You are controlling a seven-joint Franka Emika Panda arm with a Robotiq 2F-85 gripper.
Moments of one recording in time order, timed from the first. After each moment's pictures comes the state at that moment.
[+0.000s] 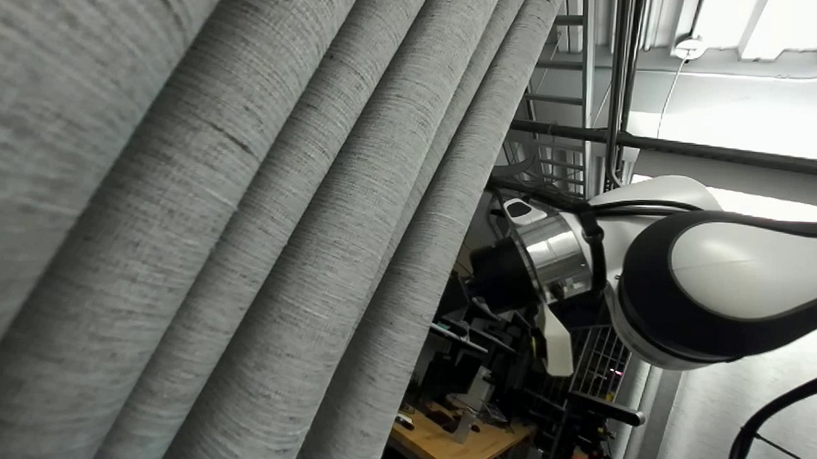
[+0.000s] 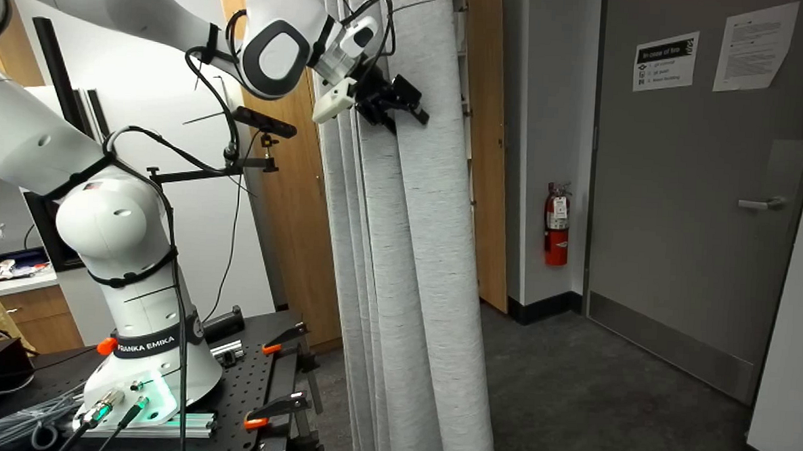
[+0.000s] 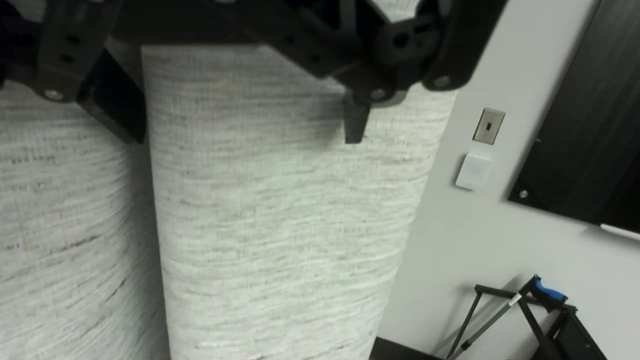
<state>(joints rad) 0.28 -0.60 -0.05 -2.66 0.02 2.89 -0.35</state>
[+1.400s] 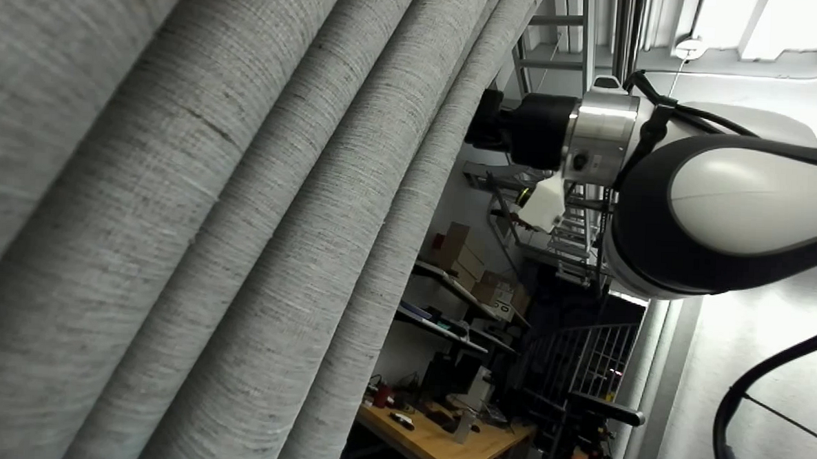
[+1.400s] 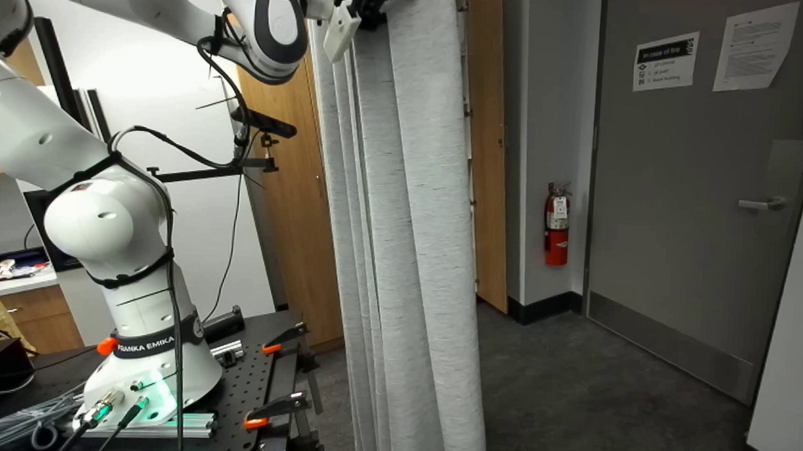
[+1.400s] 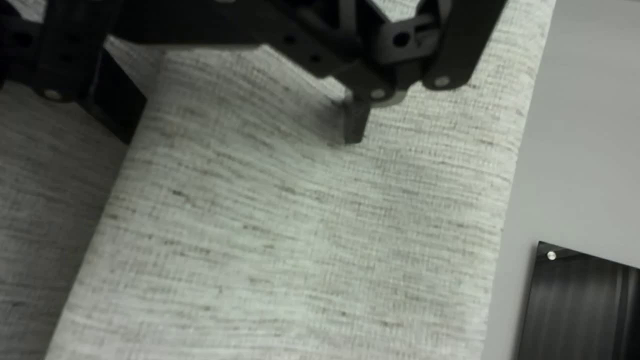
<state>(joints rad) 0.15 -0.56 0.15 -2.50 -0.05 3.46 -0.21</state>
